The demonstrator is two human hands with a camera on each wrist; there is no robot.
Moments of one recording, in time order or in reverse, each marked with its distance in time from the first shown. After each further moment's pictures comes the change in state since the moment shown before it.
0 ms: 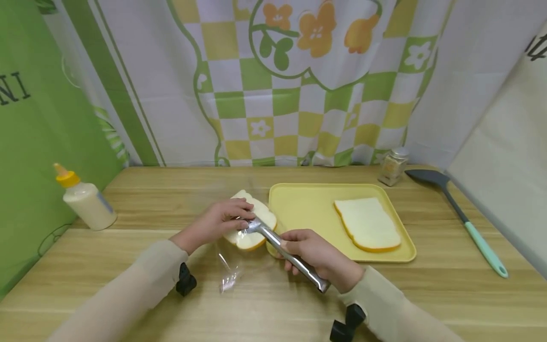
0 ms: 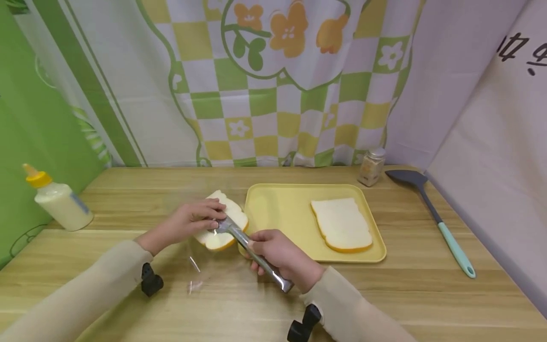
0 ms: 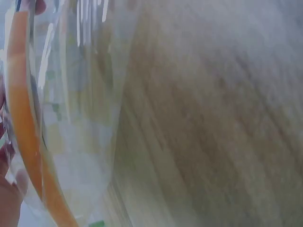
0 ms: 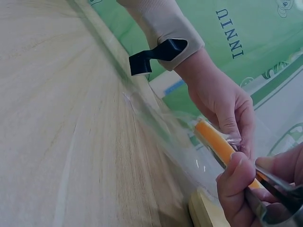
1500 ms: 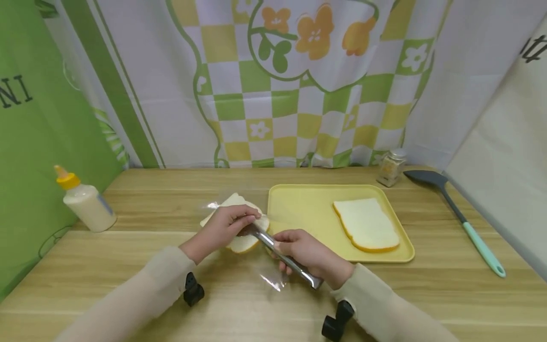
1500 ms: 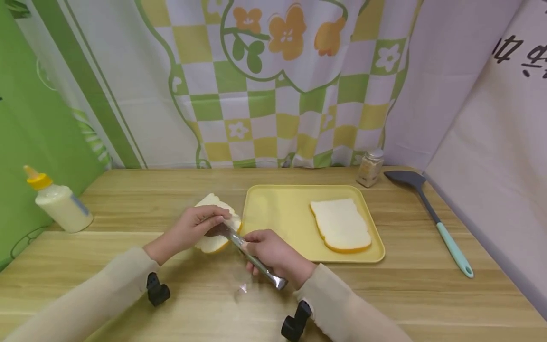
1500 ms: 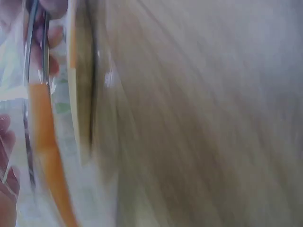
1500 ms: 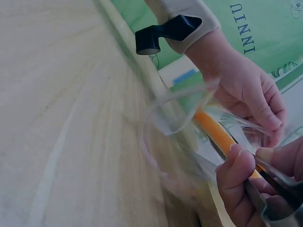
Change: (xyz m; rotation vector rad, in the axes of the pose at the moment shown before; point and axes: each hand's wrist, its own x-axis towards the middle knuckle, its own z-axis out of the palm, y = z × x) left_hand 0.002 0.023 0.020 -0.291 0.135 -0.147; right_hand 0.013 0.007 0.003 -0.012 -0.033 -0.036
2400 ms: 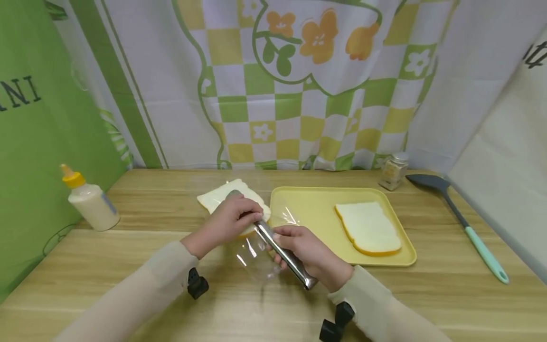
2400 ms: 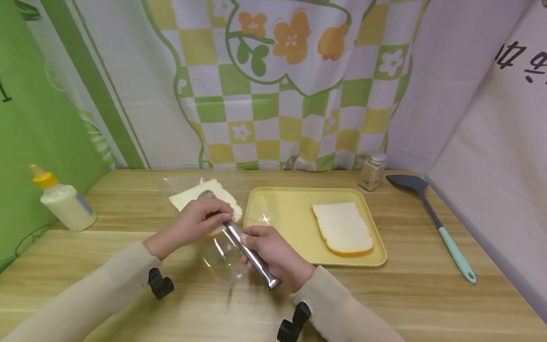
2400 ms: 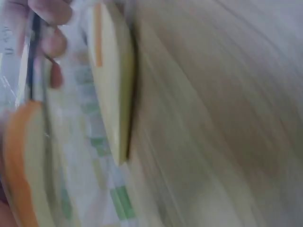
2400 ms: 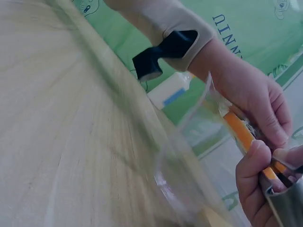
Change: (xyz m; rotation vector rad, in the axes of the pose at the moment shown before) left_hand 0.011 0.025 -0.004 0.403 0.041 0.166; right_hand 0.002 -0.008 0.007 0.142 0.012 -0.039
